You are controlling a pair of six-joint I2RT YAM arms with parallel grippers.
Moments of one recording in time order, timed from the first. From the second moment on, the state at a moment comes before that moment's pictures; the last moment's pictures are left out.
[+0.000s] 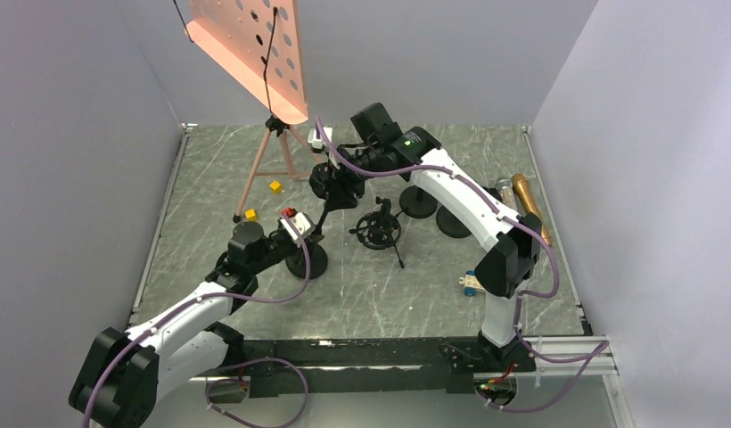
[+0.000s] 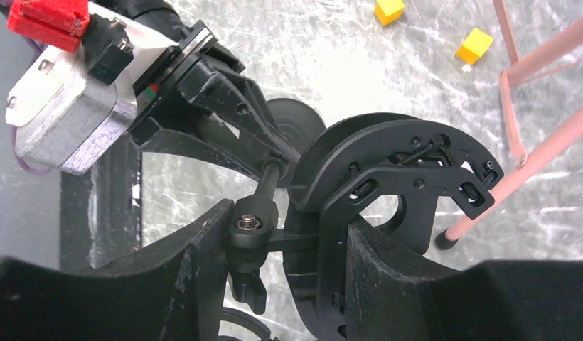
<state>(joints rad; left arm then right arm) -0.46 0.96 0.33 0.44 0.42 0.23 0.72 1.88 1.96 -0.90 -0.71 -0.48</state>
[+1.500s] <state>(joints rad) -0.50 0.76 0.59 -0.26 0.55 0.37 0.69 1.89 1.89 -0.91 -0.75 -0.34</state>
